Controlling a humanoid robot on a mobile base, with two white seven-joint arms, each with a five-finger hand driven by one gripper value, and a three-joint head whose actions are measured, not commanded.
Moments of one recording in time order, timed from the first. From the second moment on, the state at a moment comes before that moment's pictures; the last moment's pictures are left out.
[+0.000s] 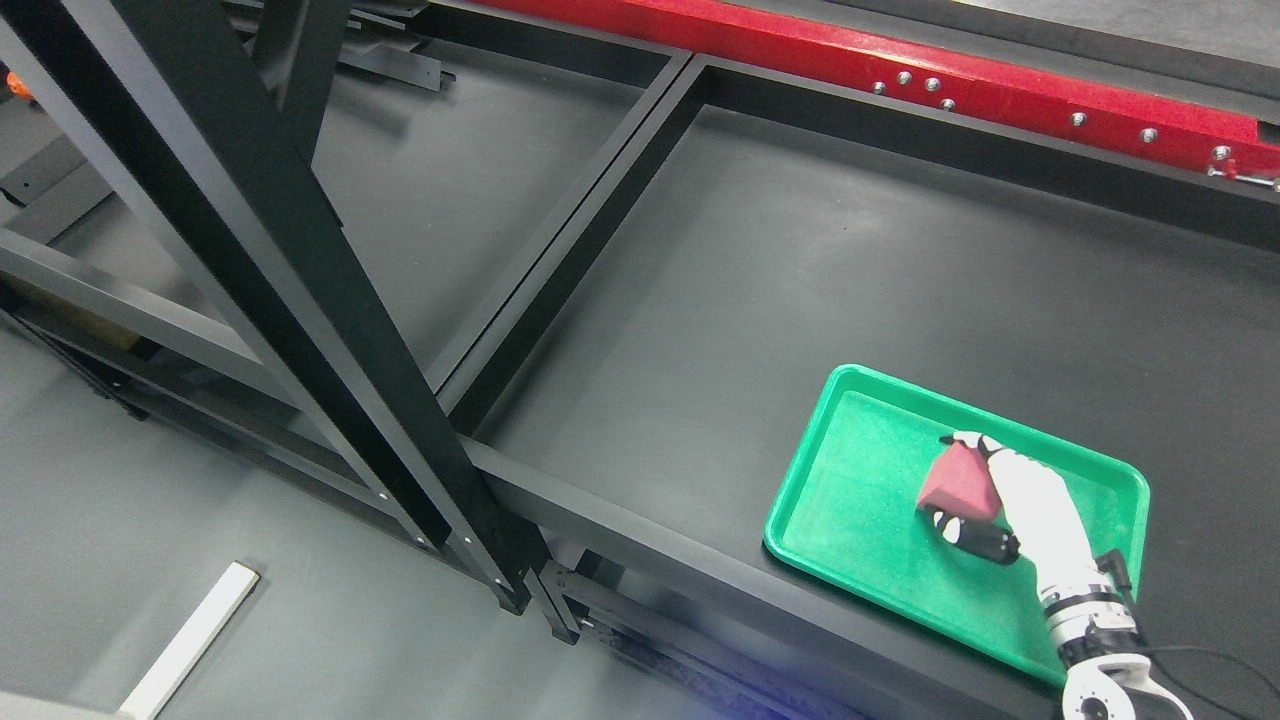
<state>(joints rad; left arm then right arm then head) 0.00 0.00 0.06 -0.08 0.00 -0.10 -0.08 0.14 -0.19 0.06 -1.56 0.80 -0.13 -0.03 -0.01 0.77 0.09</state>
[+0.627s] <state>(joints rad) 0.00 0.00 0.06 -0.08 0.00 -0.10 -0.08 0.15 -0.14 -0.04 -1.61 0.77 -0.24 -0.27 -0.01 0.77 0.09</state>
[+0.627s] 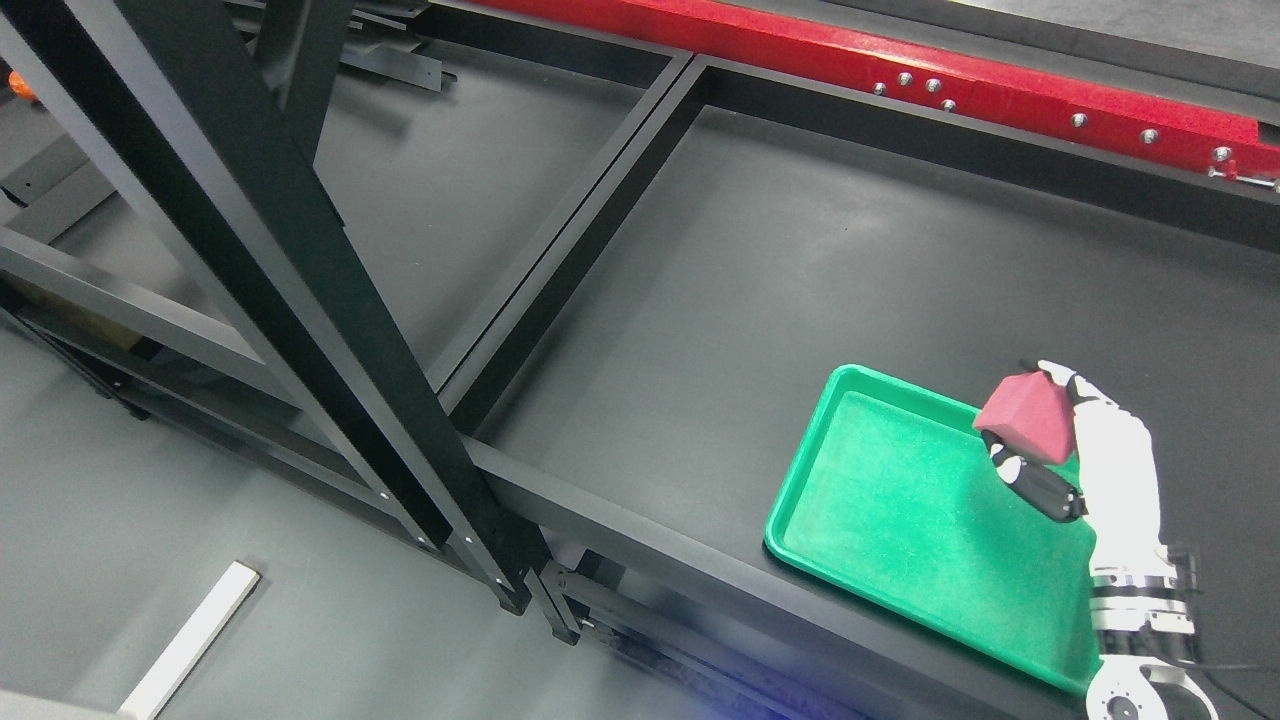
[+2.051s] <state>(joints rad) 0.00 0.00 0.06 -0.08 0.00 -0.10 -0.08 0.17 -0.01 -0.15 -1.65 0.73 -0.26 -0.30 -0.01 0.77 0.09</state>
